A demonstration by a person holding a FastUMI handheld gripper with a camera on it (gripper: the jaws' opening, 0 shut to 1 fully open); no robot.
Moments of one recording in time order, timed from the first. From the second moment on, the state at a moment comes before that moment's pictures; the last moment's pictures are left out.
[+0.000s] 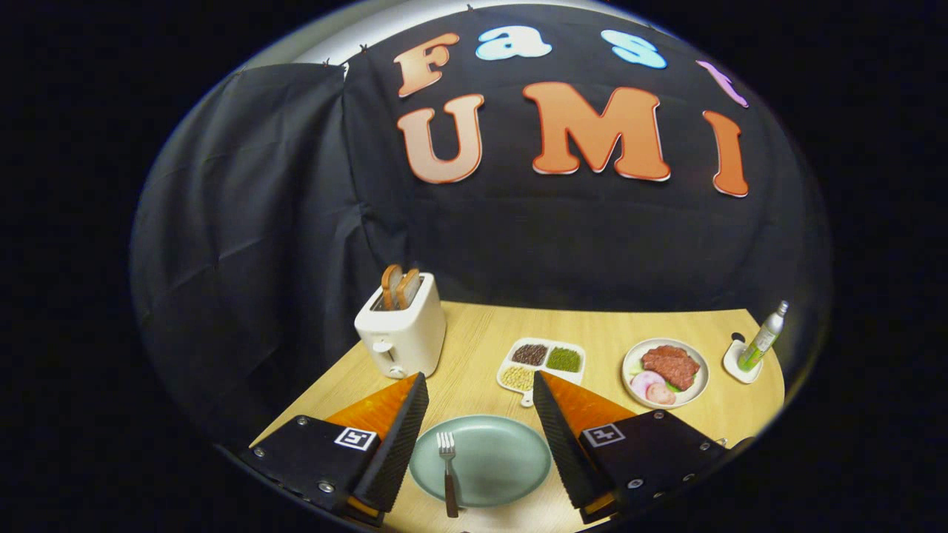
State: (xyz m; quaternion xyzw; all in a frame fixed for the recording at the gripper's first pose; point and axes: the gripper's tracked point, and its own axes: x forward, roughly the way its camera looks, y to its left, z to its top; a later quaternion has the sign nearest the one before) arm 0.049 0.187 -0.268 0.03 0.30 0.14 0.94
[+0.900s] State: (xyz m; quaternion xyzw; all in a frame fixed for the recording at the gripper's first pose) arm -0.033 0.218 -0.480 -0.11 0.66 0.18 0.72
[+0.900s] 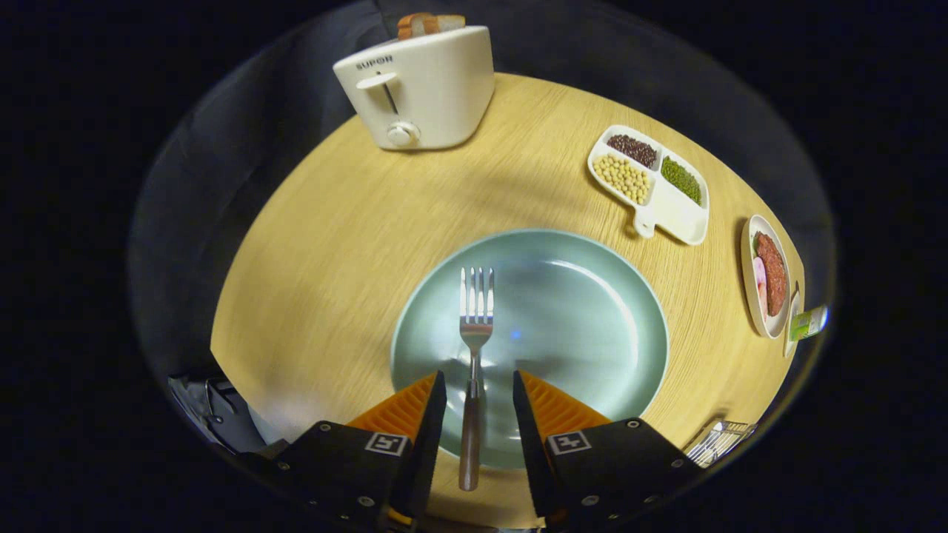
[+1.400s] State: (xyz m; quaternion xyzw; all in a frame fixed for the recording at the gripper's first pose) arm -0.032 0.207 -0.485 -0.11 0.67 0.16 0.71
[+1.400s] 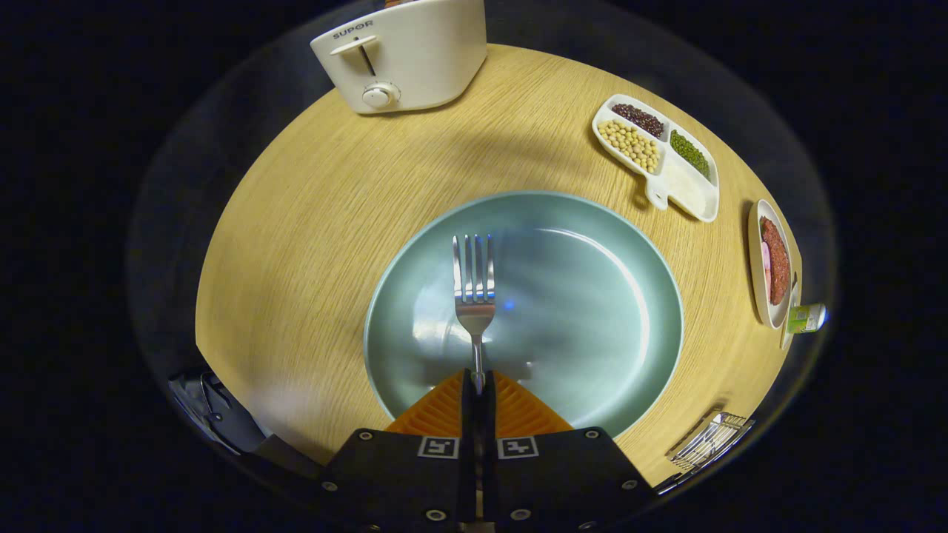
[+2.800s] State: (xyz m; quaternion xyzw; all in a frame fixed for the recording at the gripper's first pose) arm -0.135 -0.110 -0.376 0.03 0.62 -0.11 0.78
